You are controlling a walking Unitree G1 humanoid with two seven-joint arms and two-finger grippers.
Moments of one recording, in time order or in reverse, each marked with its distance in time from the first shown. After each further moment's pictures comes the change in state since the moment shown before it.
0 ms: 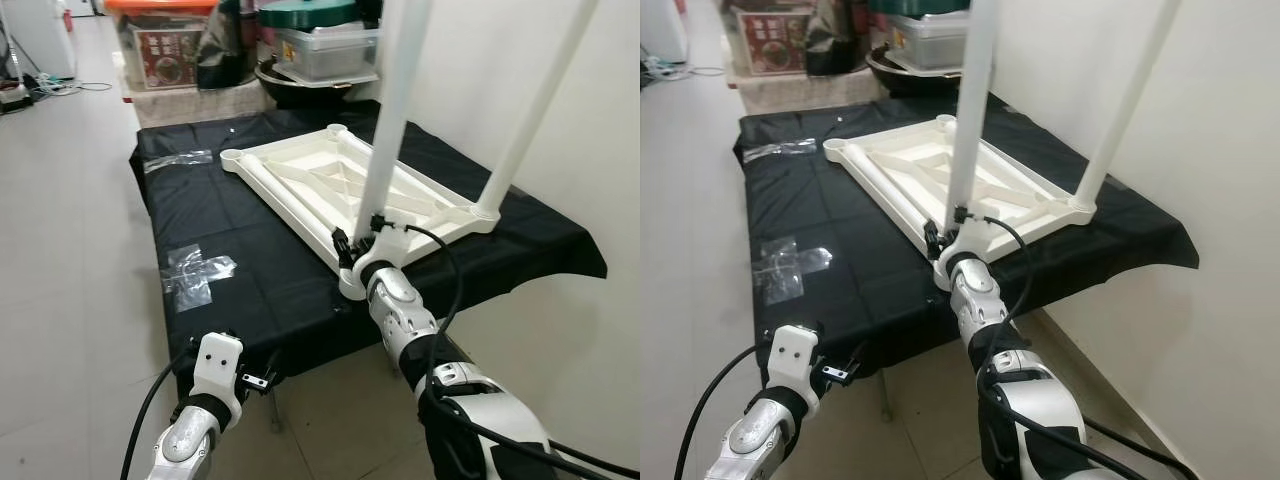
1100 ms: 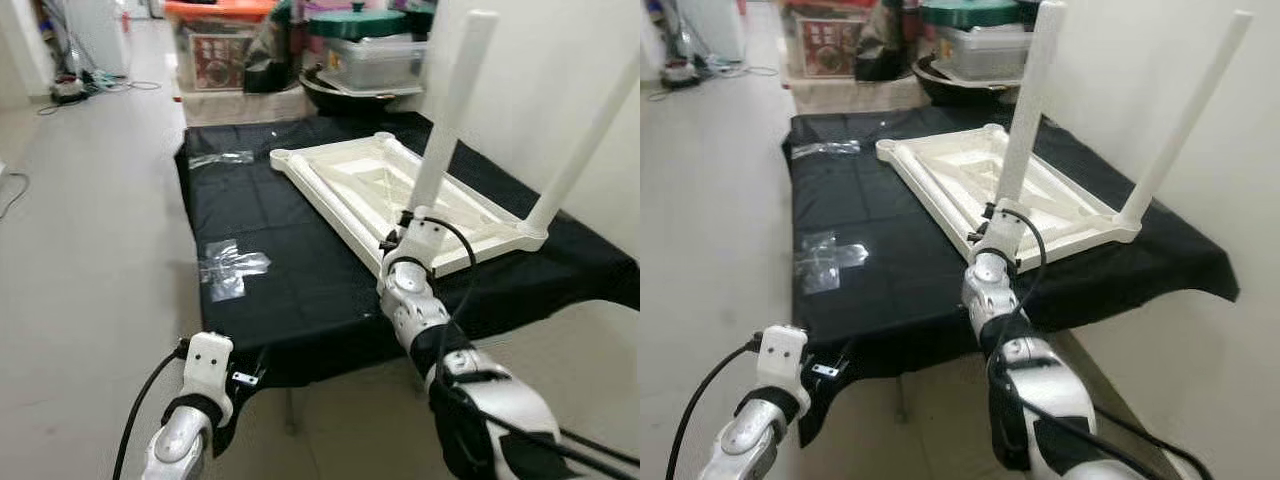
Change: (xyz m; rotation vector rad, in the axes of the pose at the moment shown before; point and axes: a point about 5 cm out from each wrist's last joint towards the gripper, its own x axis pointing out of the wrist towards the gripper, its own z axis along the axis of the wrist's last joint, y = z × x) left arm 0.002 0.004 0.003 0.010 -0.021 0.013; right arm -0.016 -0.047 -0.007 -0.097 0.093 -0.688
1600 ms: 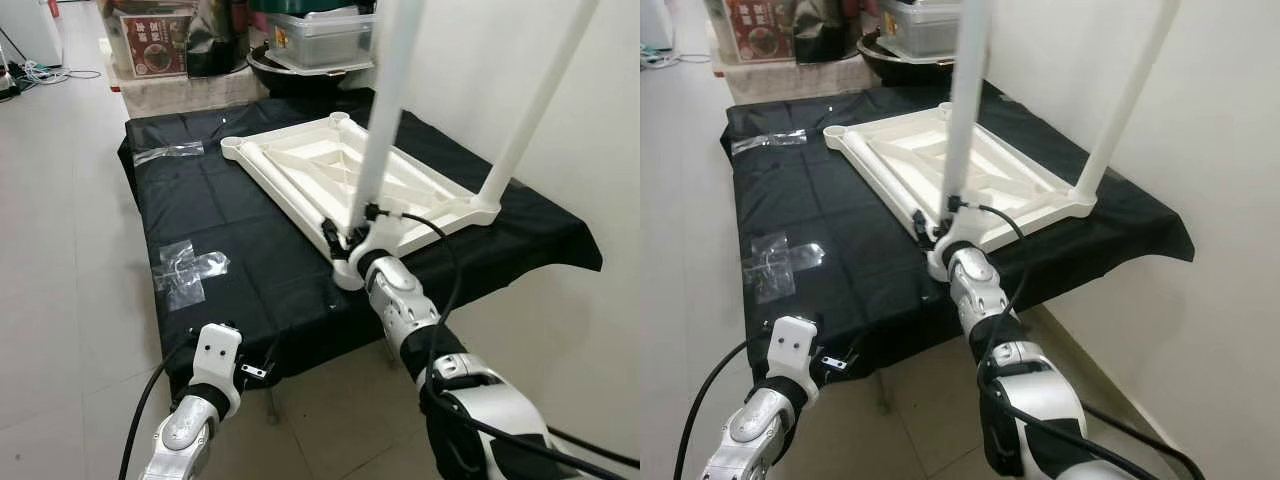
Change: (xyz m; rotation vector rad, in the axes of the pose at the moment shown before) left arm 0.003 -0.005 -0.005 0.003 0.017 -0.039; right arm -0.016 0.049 0.025 0.097 -0.115 0.693
